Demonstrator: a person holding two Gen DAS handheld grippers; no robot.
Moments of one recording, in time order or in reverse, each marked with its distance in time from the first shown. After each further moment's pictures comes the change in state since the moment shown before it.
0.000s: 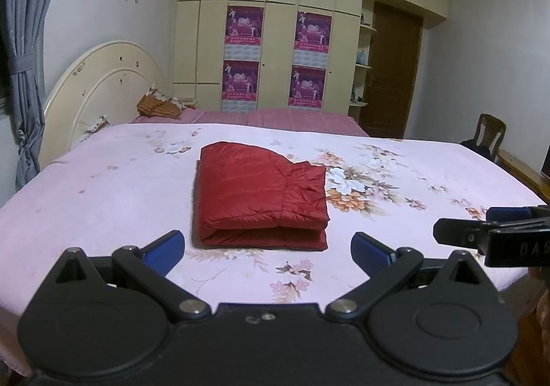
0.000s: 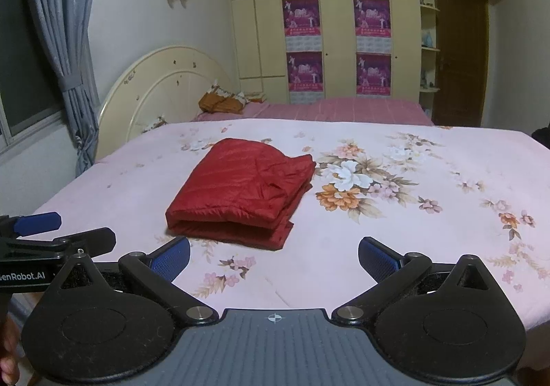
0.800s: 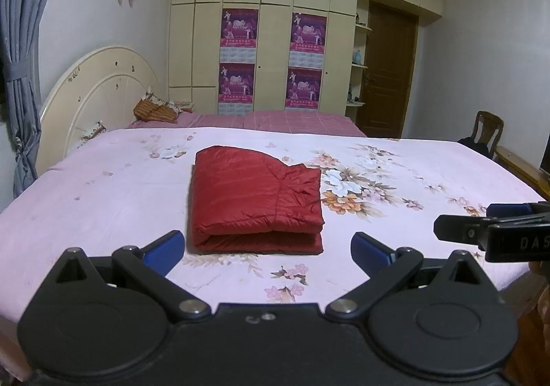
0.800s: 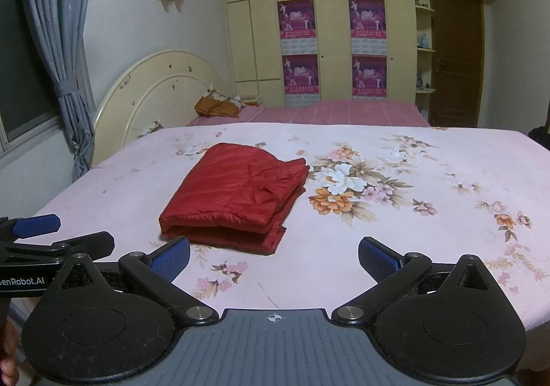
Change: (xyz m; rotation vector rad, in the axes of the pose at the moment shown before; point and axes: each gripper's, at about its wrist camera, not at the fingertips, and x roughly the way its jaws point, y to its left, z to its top) left arm 0.006 -0.002 0.004 0.019 -0.006 -0.009; right arm -0.002 -0.011 0.004 0.009 -0.012 -0.007
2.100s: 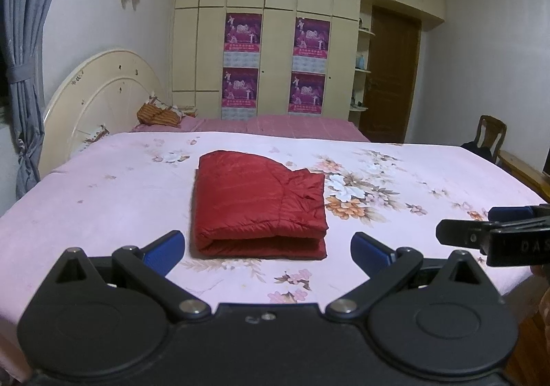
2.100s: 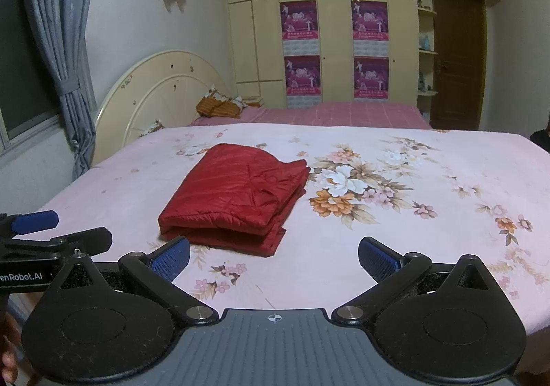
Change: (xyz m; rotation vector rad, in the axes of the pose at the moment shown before) left arm 0.001 0.012 0.002 -0.005 -0.018 0.001; right arm 0.003 -0.002 0.000 -0.005 -0.004 0.002
